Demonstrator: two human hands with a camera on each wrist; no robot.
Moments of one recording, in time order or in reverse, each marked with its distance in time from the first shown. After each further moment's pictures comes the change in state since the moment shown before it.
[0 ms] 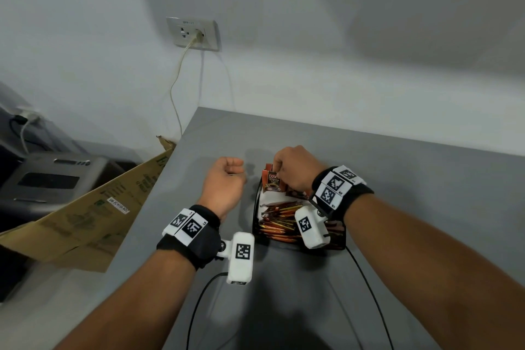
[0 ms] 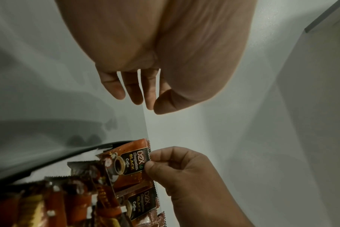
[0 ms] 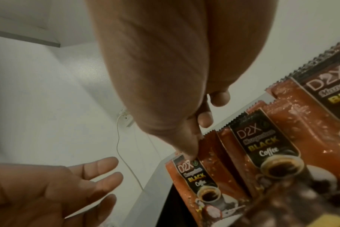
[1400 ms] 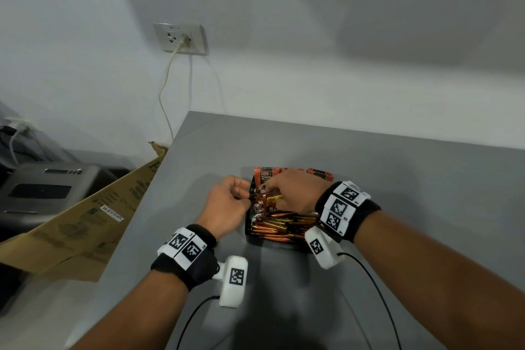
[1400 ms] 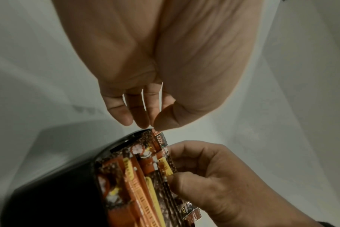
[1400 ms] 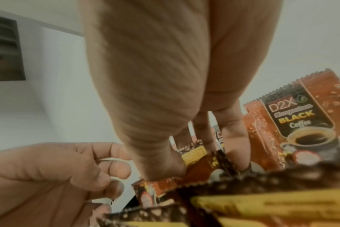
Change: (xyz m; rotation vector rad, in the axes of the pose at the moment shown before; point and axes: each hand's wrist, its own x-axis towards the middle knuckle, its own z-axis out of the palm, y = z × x) left_hand -0.018 -0.021 0.006 0.237 -0.206 0.045; right_hand -0.053 0.002 -0.001 -0.138 -0.196 -0.210
